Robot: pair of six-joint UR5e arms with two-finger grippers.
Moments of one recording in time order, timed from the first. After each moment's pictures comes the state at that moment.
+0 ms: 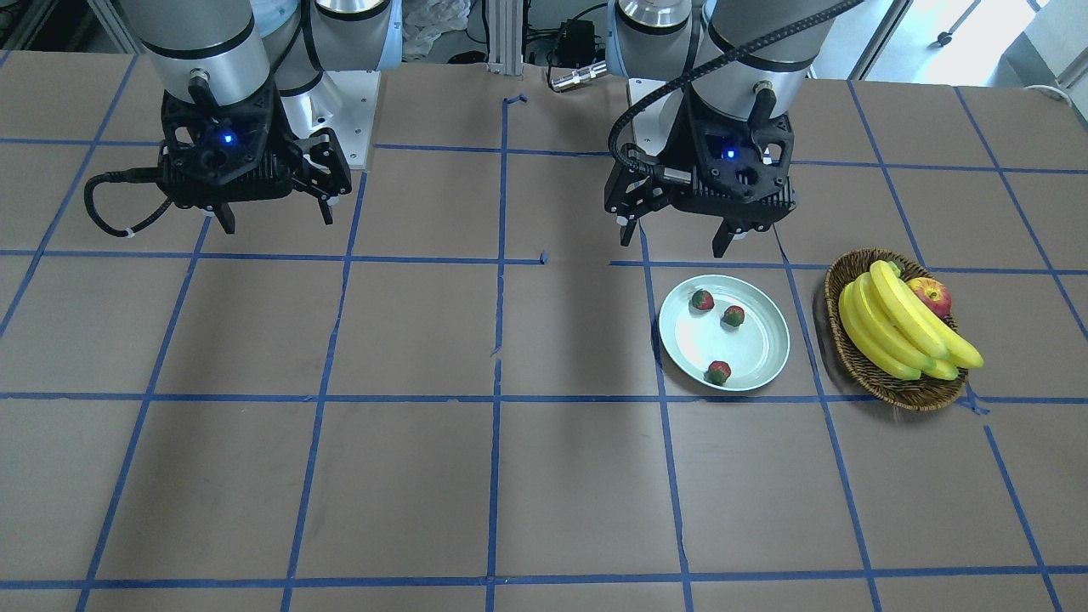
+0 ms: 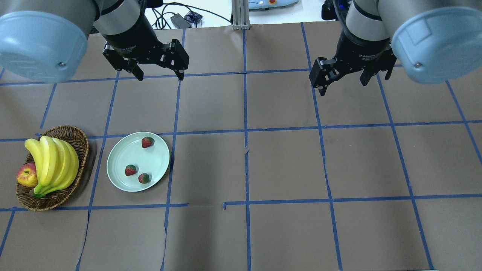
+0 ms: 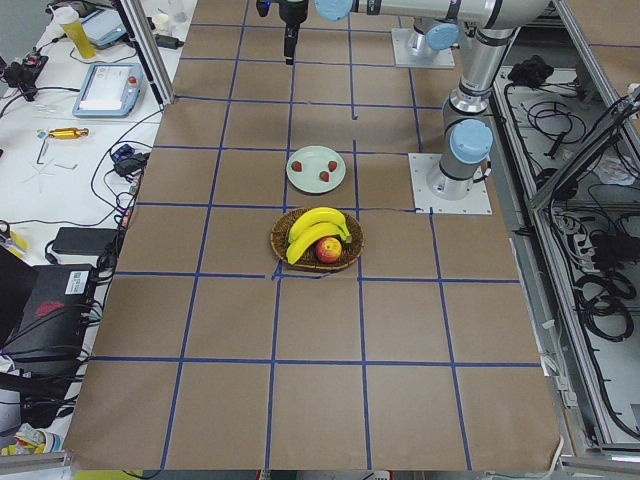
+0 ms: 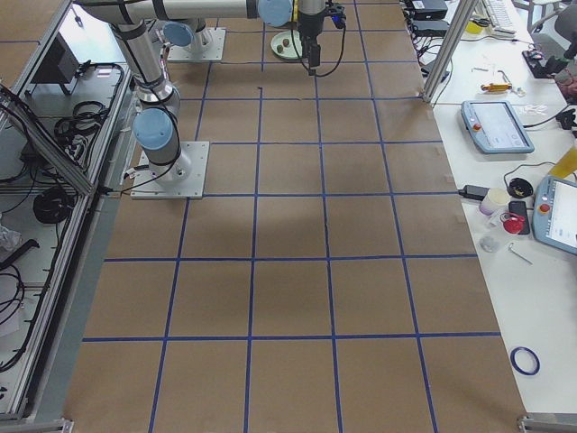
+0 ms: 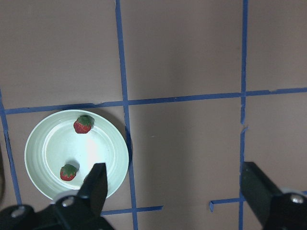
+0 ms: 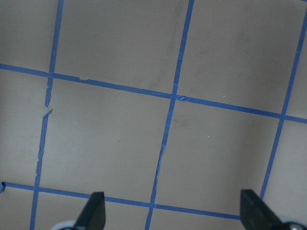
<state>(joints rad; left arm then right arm) -1.69 -1.63 -1.51 -1.47 1.53 -0.03 1.65 -1.56 1.58 -1.62 -1.62 -0.11</state>
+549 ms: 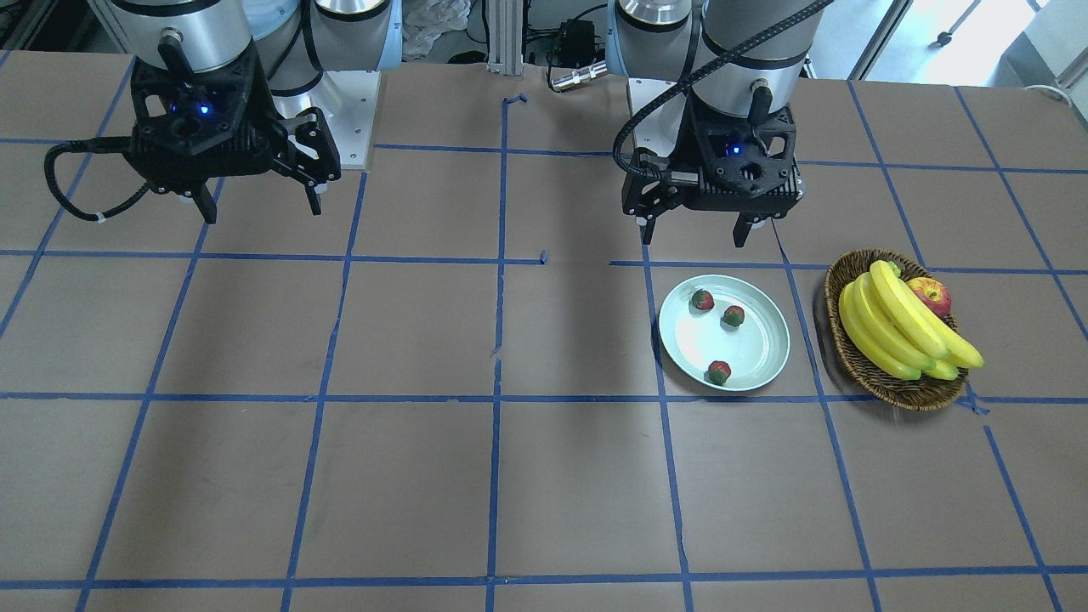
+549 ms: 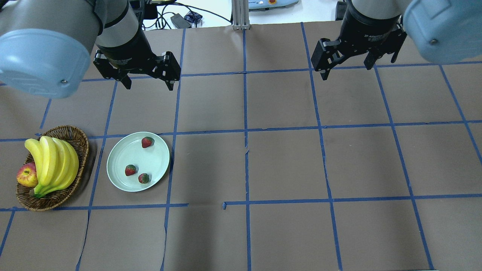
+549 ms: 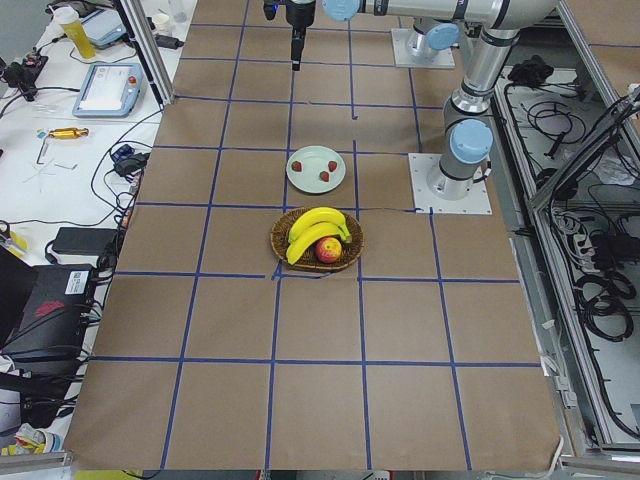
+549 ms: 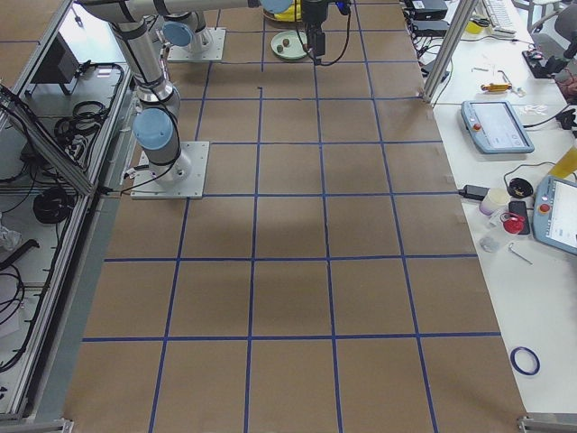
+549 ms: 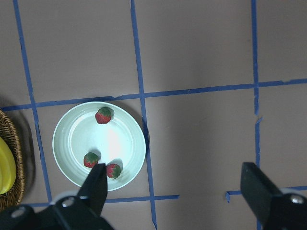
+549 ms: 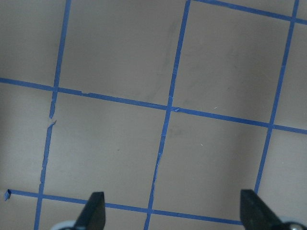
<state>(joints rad) -1.69 -1.60 -1.57 -1.46 1.63 -0.08 1.65 -1.55 1.50 -1.59 -1.62 -0.11</state>
